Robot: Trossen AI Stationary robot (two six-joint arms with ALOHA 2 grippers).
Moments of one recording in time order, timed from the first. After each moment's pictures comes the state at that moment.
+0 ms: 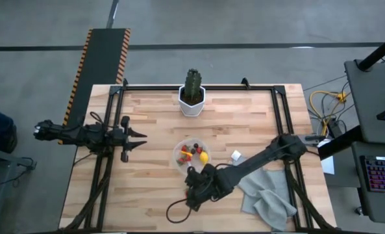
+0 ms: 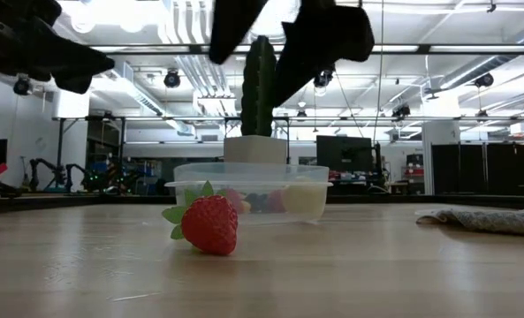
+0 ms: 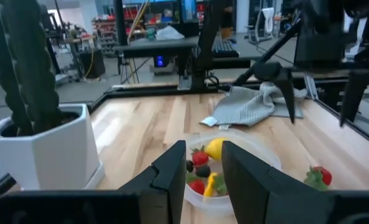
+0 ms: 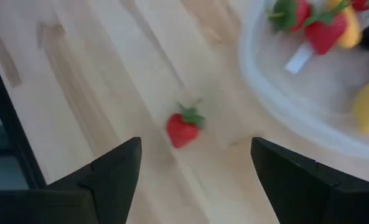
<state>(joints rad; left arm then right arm) -0.21 0.16 0.18 -0.13 -0.27 0.05 0.47 2.15 1.89 -0.91 0.27 0.94</state>
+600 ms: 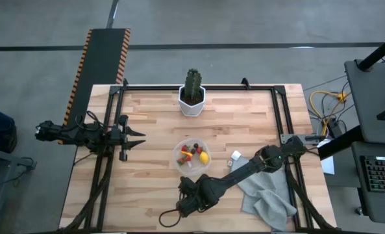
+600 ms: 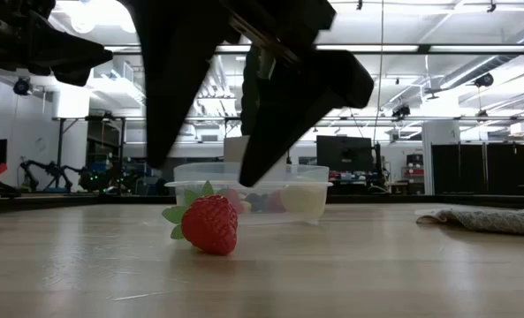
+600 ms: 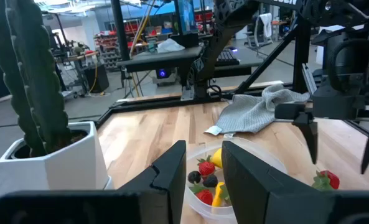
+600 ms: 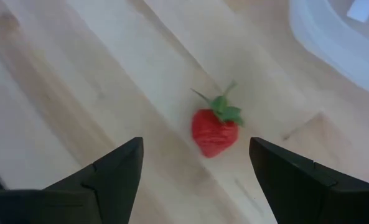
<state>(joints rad) -0.21 0.12 0.19 -0.14 -0.27 0.12 0.49 2.44 2.18 -1.03 0.26 1.16</state>
